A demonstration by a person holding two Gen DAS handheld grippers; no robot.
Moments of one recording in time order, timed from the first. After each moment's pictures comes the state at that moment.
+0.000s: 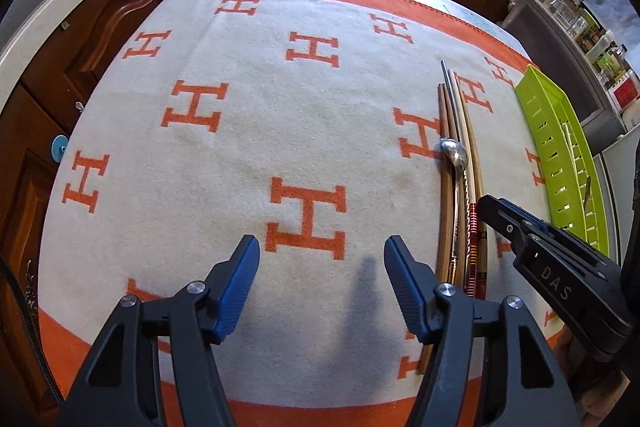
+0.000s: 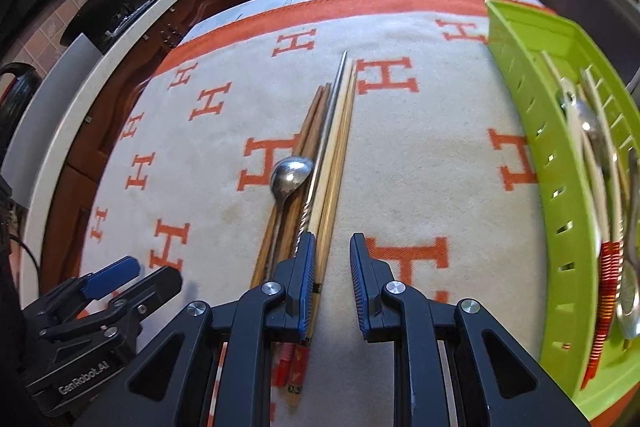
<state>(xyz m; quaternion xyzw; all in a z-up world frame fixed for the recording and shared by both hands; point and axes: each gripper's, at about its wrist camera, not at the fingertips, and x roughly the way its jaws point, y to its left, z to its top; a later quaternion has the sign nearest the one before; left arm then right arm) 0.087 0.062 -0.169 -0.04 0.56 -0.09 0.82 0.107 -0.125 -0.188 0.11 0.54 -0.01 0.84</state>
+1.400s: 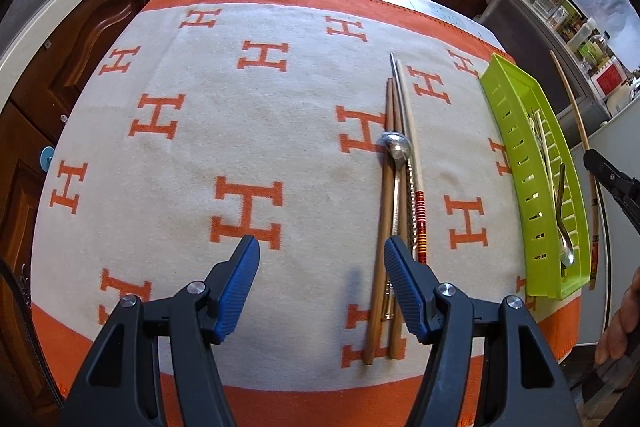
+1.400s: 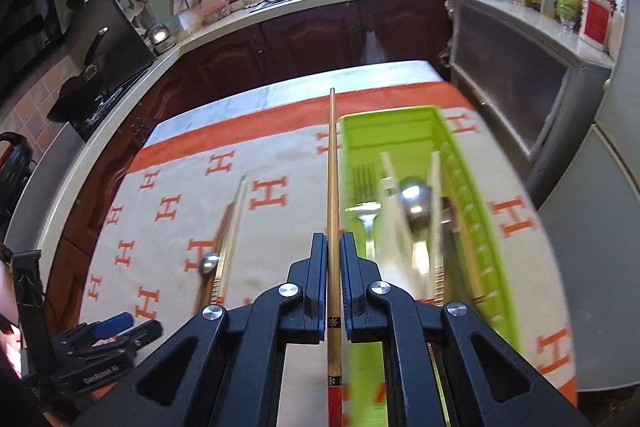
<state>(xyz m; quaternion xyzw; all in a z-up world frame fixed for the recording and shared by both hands) 0.074 0.028 -0.153 -0.03 0.56 -0.11 0.82 0.058 -0.255 -0.087 0.12 0.42 -0.10 0.89</state>
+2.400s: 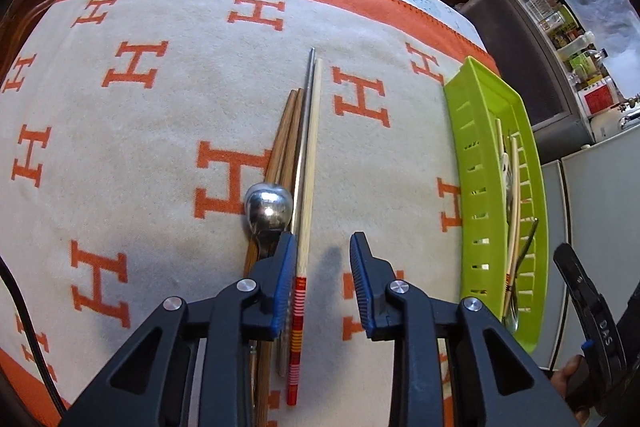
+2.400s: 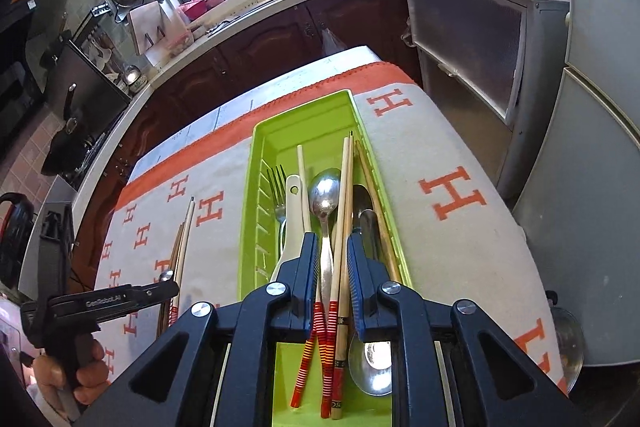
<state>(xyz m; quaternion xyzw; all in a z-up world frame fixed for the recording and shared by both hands) 0.137 -0.051 -0.174 -0.09 0.61 -0.15 0.77 0.028 -0.343 -0.118 0.21 0.41 -0.11 0.88</state>
